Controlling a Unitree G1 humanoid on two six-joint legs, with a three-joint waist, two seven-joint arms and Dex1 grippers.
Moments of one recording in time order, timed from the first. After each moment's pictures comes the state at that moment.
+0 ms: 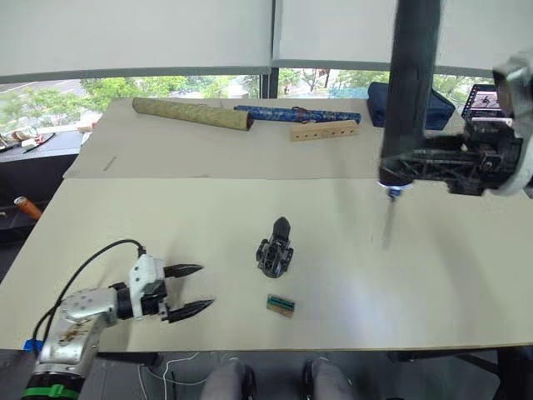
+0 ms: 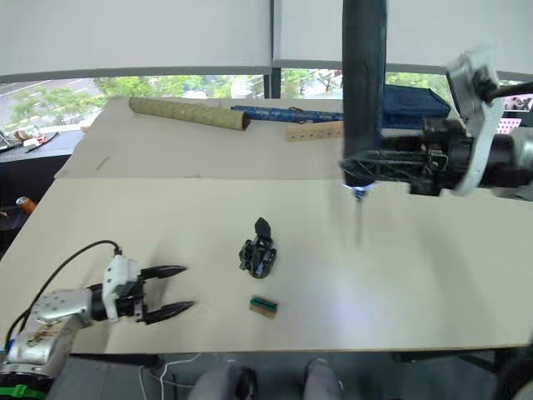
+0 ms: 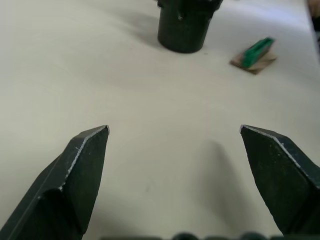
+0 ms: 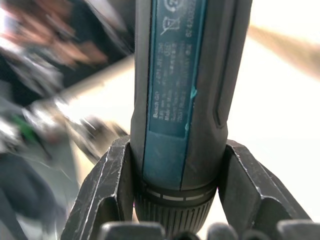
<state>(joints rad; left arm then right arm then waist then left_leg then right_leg) 0.03 0.74 0.13 0.02 -0.49 0.04 -1.27 -0.75 -1.29 -0.08 -0.08 1.09 1.16 1.01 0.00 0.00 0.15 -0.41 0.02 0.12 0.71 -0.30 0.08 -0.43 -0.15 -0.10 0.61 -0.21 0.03</state>
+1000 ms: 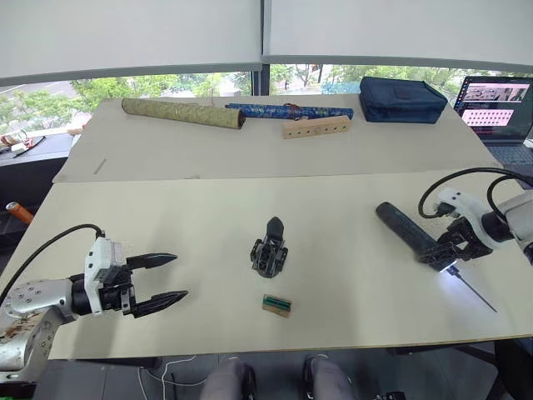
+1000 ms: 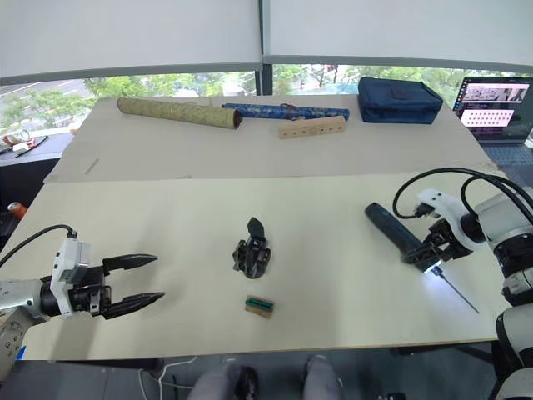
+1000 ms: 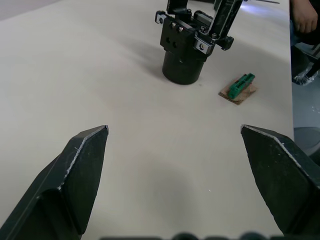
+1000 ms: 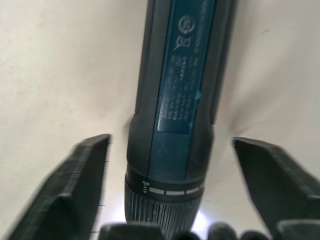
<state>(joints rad) 0.13 0.86 0.32 -0.16 -0.63 0.27 -1.25 -0.90 -1.08 0.46 0.70 0.02 0.67 1.38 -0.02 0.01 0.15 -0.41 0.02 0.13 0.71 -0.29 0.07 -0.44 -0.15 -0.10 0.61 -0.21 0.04</state>
